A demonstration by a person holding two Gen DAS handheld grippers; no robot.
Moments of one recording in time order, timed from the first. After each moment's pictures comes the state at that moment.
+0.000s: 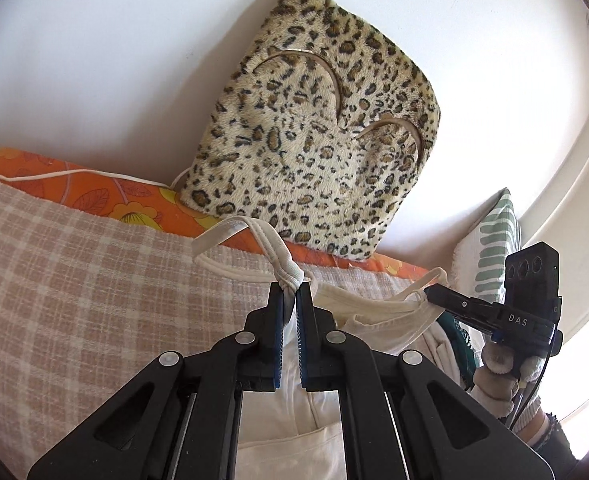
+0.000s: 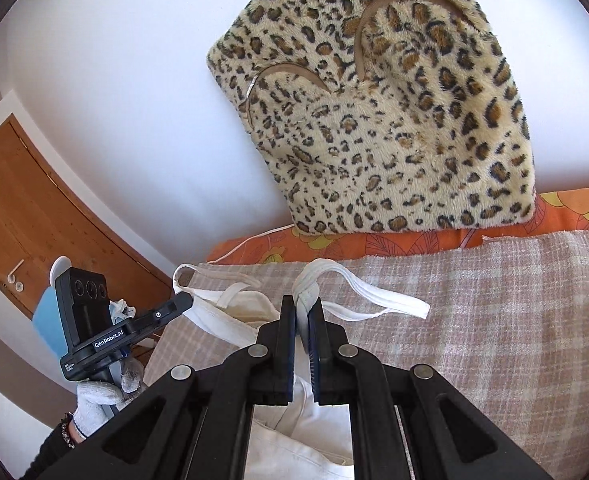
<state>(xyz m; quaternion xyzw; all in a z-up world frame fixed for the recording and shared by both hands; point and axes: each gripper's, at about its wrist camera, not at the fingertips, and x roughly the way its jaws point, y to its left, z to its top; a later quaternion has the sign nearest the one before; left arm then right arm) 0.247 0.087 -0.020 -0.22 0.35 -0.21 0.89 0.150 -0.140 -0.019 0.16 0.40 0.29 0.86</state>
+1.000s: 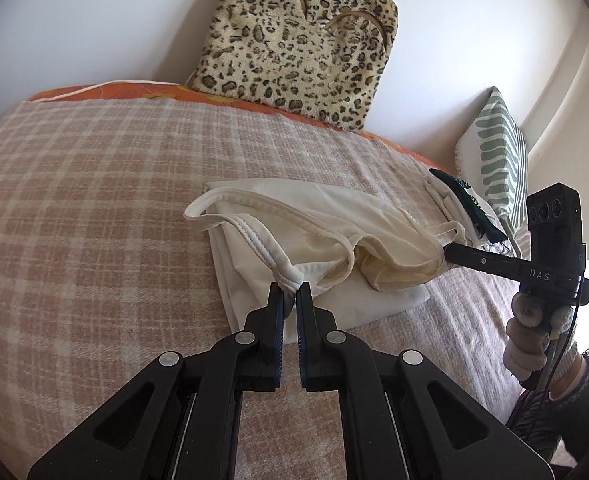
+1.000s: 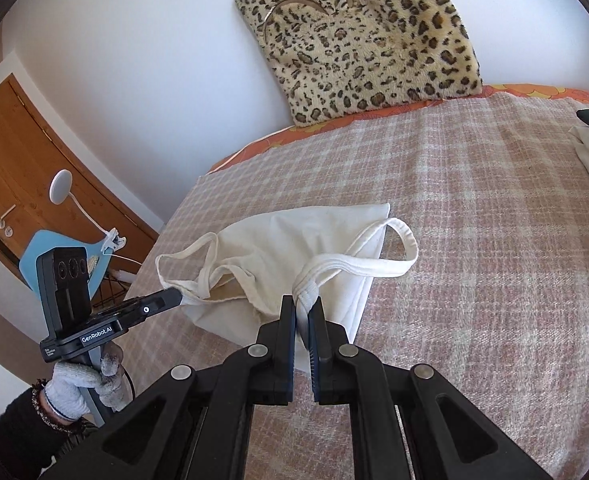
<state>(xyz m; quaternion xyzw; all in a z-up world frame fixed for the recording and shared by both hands) 0.085 0.068 -0.077 -0.12 0.42 -0.21 0.88 -0.016 -0.159 -0.072 0.12 0.45 0.27 0.85</state>
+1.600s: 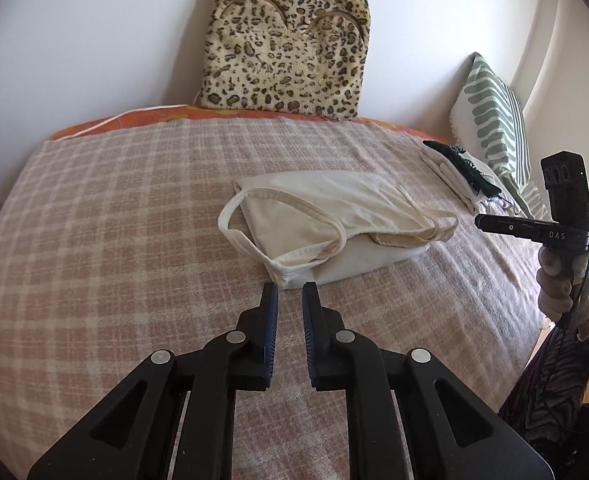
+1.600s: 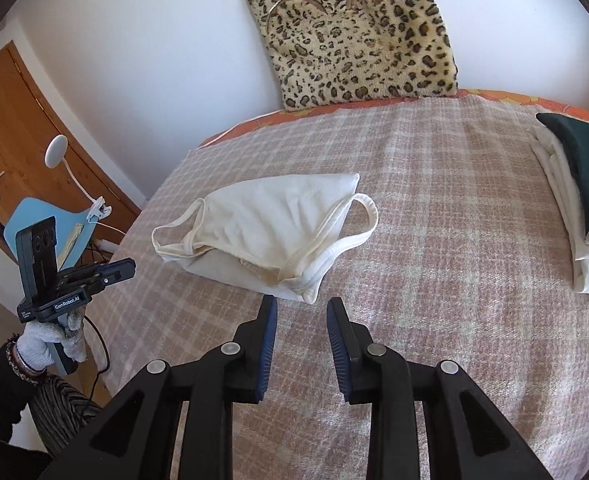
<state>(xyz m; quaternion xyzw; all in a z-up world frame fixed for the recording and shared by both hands) 0.039 0.089 -0.042 -0.04 0.40 -0.21 0.89 -0.067 -0.178 -0.043 0.06 0.45 0.24 0.86</state>
